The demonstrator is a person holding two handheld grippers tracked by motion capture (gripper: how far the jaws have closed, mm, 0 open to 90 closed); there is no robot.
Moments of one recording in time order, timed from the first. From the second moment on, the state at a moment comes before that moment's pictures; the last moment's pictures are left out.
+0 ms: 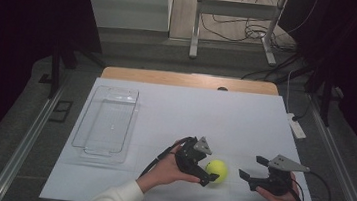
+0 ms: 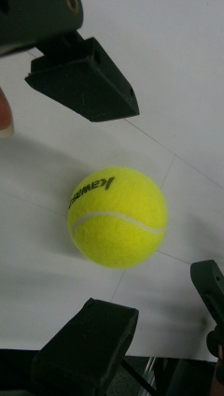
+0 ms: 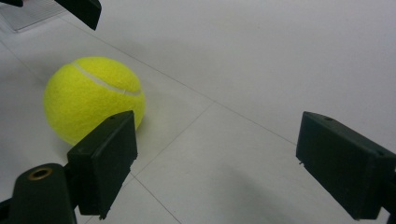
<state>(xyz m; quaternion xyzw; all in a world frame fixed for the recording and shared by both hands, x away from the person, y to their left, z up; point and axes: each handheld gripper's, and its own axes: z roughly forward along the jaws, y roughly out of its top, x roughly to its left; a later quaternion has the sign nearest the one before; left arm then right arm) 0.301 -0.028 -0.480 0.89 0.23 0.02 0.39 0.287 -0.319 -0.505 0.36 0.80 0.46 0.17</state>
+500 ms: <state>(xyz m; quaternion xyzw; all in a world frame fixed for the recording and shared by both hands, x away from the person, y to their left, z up) 0.305 -0.043 -0.491 0.90 0.22 0.02 0.38 0.287 -0.319 -0.505 0.36 0.80 0.46 0.17</state>
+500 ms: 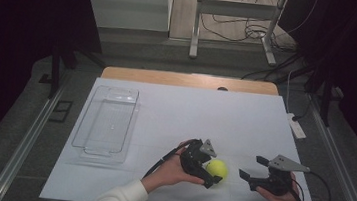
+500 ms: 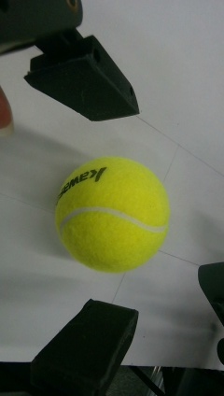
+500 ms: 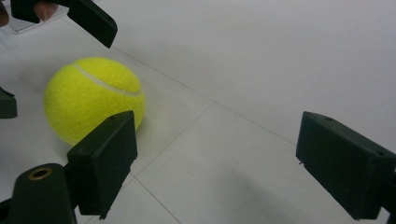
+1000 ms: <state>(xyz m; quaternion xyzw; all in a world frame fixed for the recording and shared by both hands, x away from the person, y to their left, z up) 0.309 -0.056 -0.499 0.91 0.21 0.02 0.37 0.288 -0.319 -0.506 0.36 0.80 0.46 0.17</state>
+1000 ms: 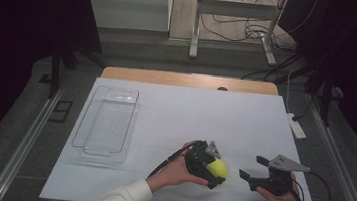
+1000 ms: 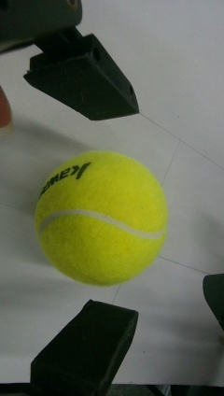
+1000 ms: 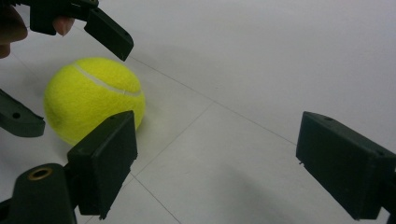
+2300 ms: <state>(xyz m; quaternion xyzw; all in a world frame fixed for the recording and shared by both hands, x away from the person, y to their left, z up) 0.307 -0.061 -0.501 0.91 0.20 0.03 0.37 0.287 -0.320 -0.504 0.36 0.79 0.46 0.17</state>
